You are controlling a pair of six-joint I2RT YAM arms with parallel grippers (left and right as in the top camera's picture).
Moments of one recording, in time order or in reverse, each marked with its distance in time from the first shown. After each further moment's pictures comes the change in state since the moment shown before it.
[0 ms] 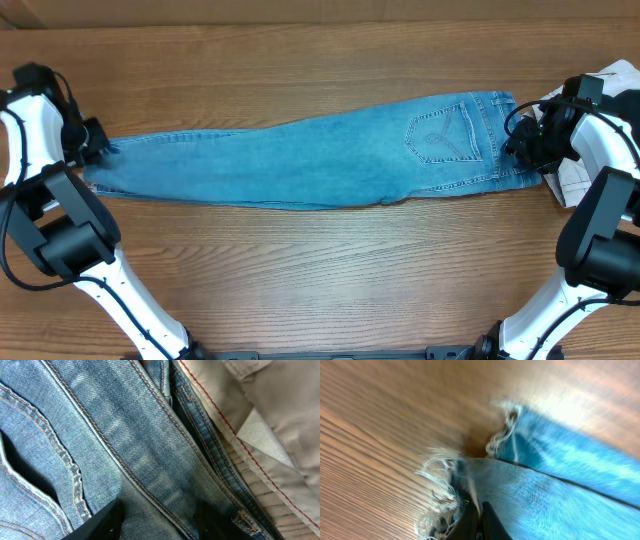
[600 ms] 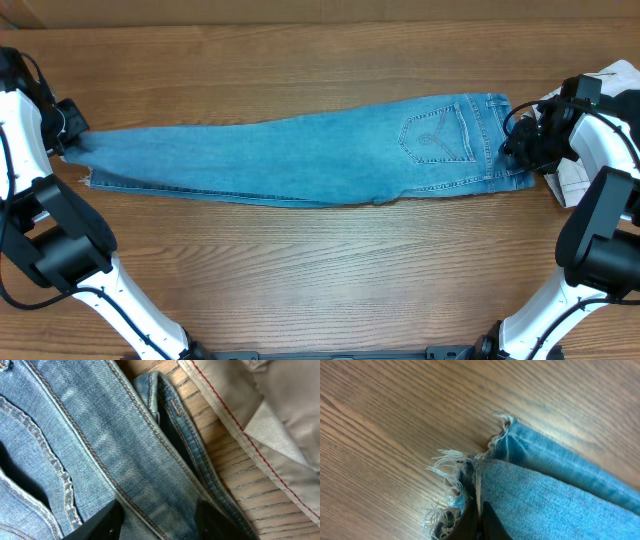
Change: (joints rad) left arm 0.031 -0.069 0.056 0.009 0.033 -0.038; right arm 0.002 0.000 -0.002 -0.005 -0.005 0.000
